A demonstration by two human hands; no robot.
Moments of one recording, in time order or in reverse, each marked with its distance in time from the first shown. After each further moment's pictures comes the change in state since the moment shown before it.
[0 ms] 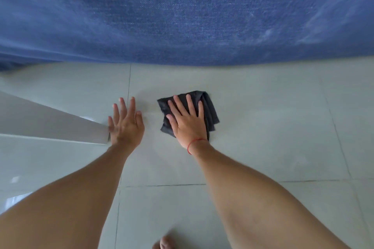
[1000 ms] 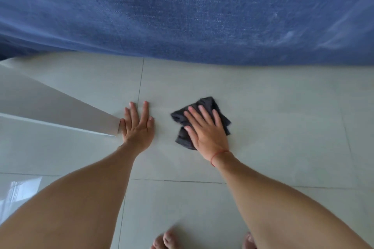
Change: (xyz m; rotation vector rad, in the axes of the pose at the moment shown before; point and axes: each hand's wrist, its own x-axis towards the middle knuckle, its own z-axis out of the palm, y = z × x) left_hand -0.012 -0.013 0.018 -0.011 -0.167 -0.075; right_hand -0.035 0.029 0.010 -0.054 0.088 -0.100
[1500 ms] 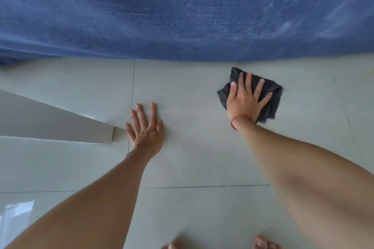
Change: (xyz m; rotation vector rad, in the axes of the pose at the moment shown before) left_hand 0.000 0.027 0.018 0.021 0.003 0.044; right_hand 0.061 0.079 -0.029 0.121 0.082 0.774
